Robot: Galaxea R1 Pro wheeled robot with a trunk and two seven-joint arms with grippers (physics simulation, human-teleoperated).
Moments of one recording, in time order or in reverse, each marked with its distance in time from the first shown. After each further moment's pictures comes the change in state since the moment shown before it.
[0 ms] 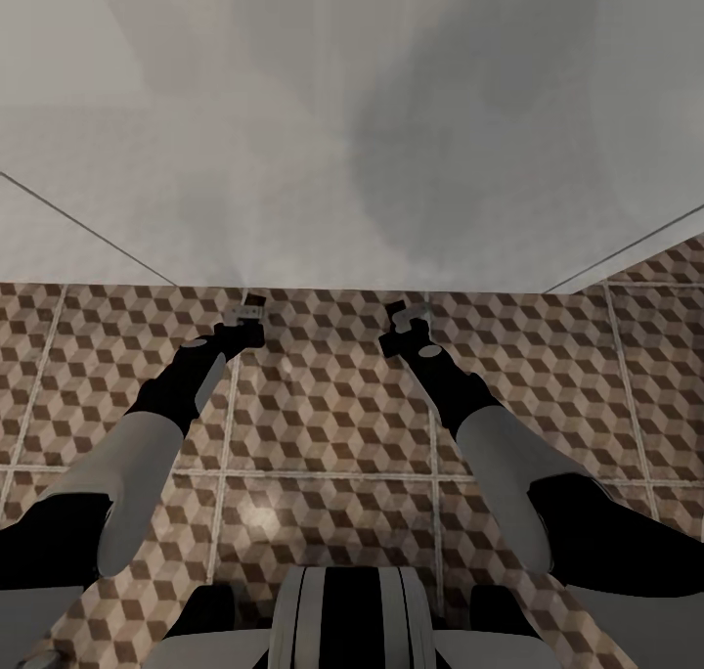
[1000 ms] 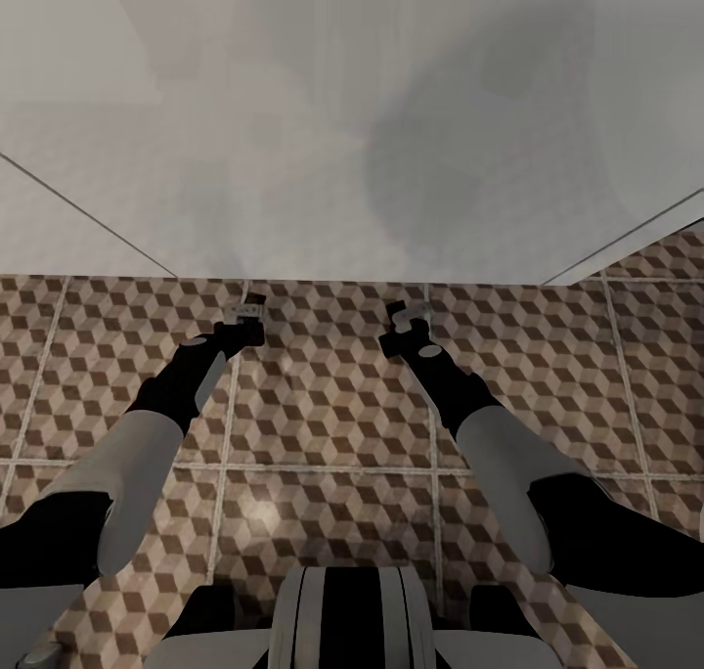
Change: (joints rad) left arm -0.005 0.000 0.000 -0.001 -0.001 0.001 -0.001; right arm 0.000 0.000 0.001 0.000 0.000 0.000 0.000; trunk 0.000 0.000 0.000
